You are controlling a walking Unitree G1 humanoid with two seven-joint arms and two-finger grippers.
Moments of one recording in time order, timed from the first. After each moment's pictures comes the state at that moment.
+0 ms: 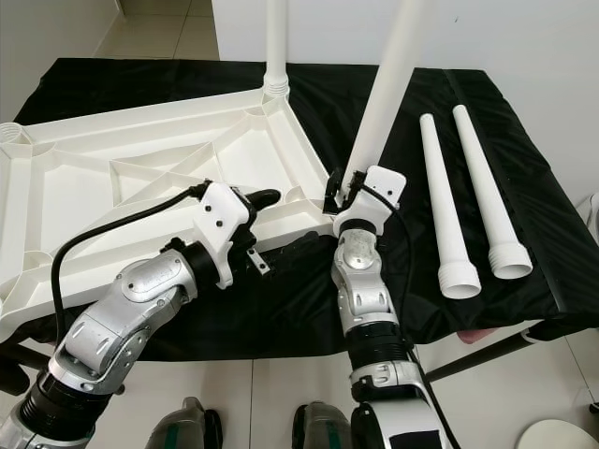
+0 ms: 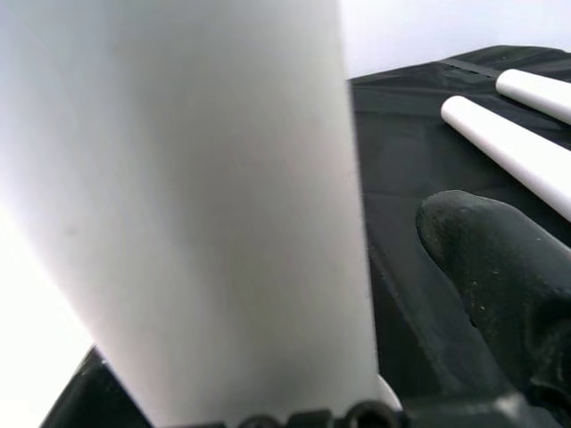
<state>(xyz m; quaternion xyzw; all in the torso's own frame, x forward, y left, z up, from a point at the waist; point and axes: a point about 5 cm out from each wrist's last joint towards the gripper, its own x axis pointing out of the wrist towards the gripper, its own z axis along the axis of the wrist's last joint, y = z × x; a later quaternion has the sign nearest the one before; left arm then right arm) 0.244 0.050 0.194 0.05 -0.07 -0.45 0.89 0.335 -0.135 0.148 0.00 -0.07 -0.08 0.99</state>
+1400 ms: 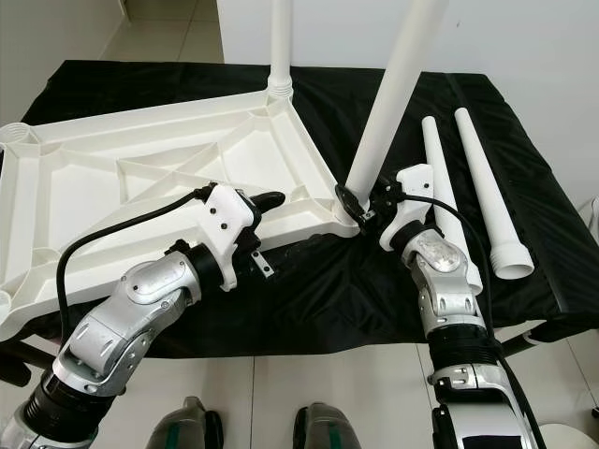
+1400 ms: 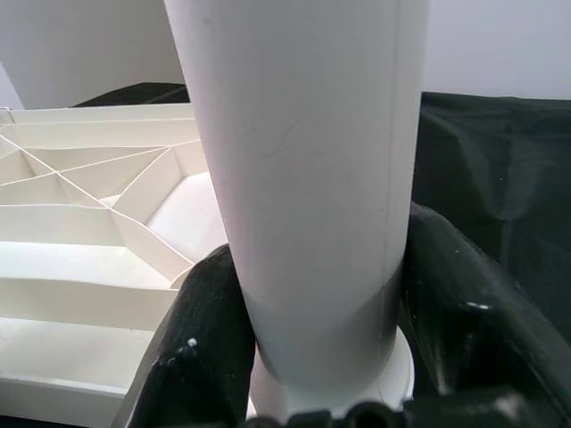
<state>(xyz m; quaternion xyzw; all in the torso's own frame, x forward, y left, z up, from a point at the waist) 0.242 0.046 0.193 0.05 -0.07 -0.46 0.88 0.325 -0.189 0.158 -0.11 -0.08 0.25 0.96</state>
